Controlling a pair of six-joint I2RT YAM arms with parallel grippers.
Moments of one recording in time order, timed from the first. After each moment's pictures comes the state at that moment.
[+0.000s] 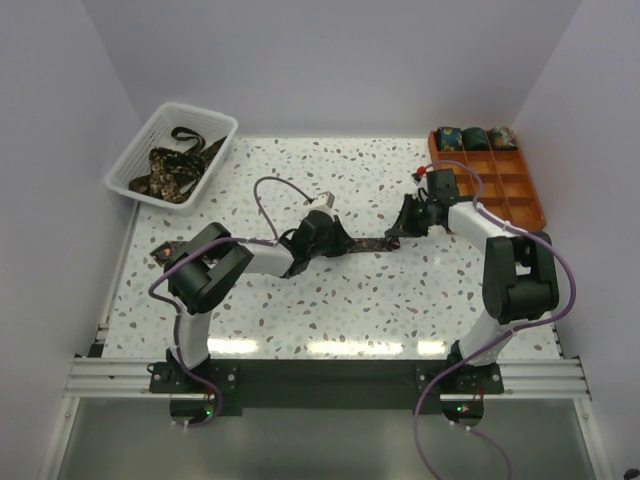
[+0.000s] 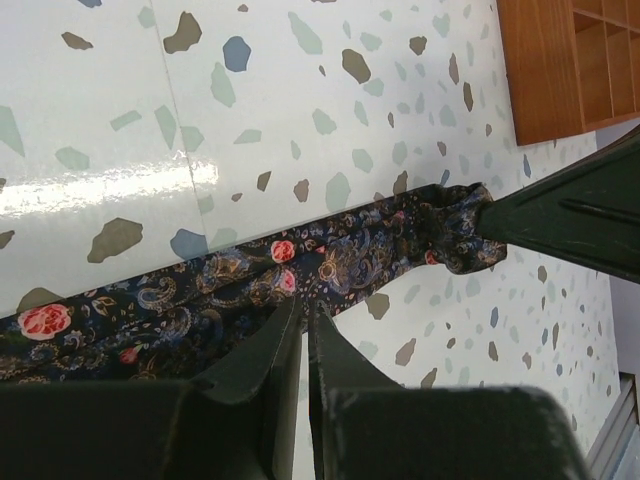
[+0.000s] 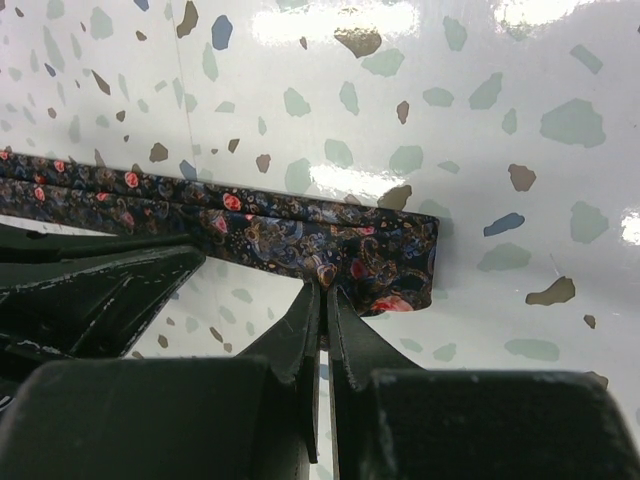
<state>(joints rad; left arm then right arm) -0.76 1.97 0.99 0.48 -0.03 -0.84 0.13 1.71 1.08 -0.38 -0.38 0.37</state>
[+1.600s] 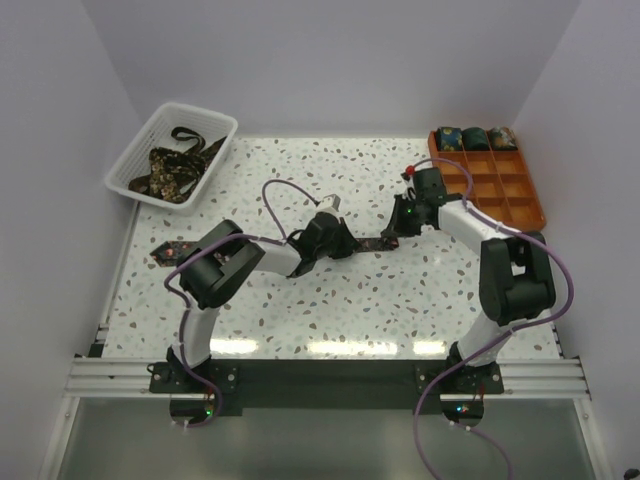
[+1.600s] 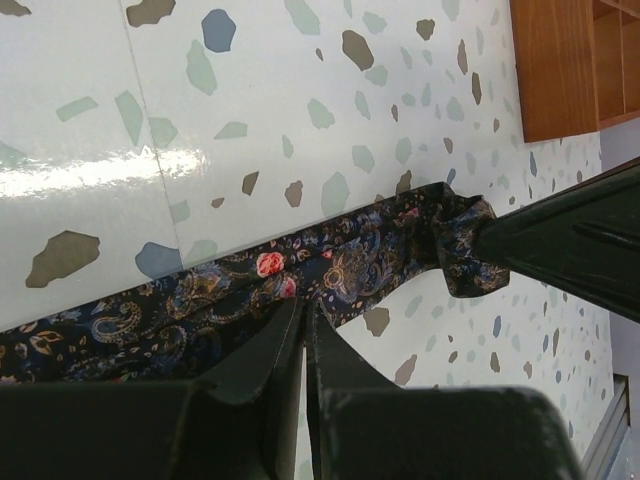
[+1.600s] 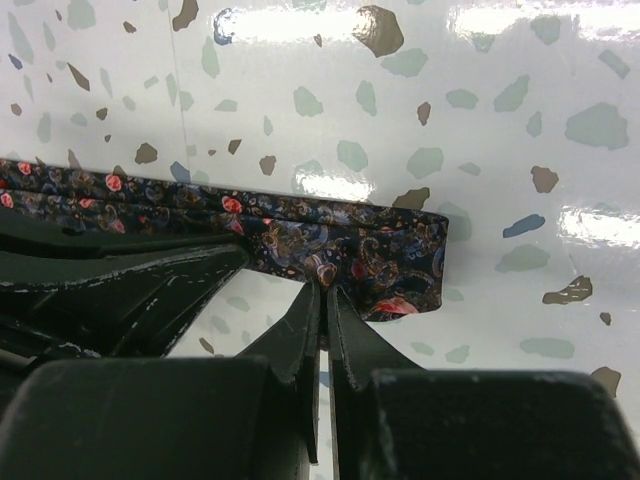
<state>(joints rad) -0.78 2.05 1.04 0.50 -0.01 -0.88 0.21 1.71 1.10 -0.40 -0.27 0.37</state>
